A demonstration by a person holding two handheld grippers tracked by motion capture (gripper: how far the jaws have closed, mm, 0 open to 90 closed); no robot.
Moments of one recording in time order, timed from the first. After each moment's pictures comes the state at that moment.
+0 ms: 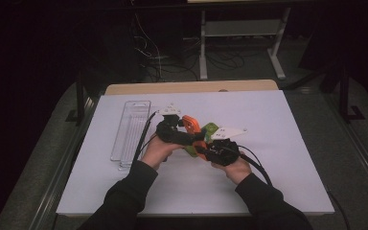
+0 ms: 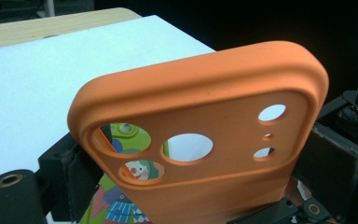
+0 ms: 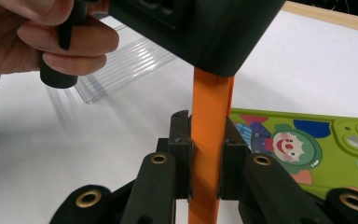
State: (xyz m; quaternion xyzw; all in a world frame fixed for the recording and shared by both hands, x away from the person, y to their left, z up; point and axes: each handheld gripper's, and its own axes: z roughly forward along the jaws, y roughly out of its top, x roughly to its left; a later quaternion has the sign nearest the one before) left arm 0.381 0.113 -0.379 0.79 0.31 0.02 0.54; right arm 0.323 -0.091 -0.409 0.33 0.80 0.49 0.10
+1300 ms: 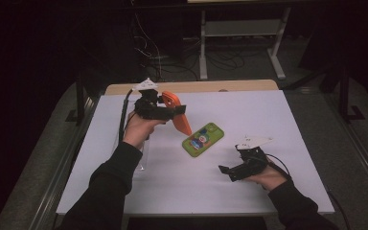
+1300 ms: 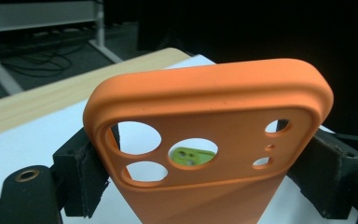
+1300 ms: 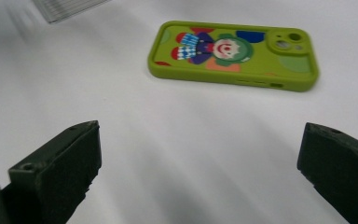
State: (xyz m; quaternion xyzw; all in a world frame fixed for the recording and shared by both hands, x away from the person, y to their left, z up) left arm 0.415 0.168 -0.315 0.76 0.35 0.10 0.53; right arm 0.303 -0.165 -0.427 0.35 0.83 0.42 0.12
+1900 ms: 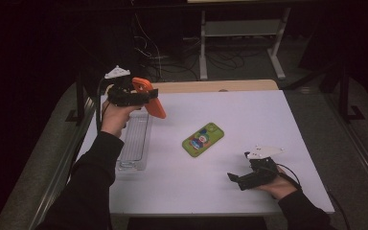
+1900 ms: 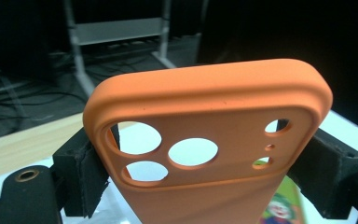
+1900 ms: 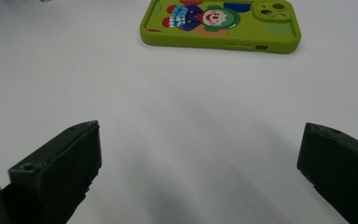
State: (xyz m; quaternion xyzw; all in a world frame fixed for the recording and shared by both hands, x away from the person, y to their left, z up) left arm 0.436 0.231 -0.292 0.73 0.41 0.20 0.50; right arm 0.281 -0.187 -0.439 0.35 0.83 0.42 0.13
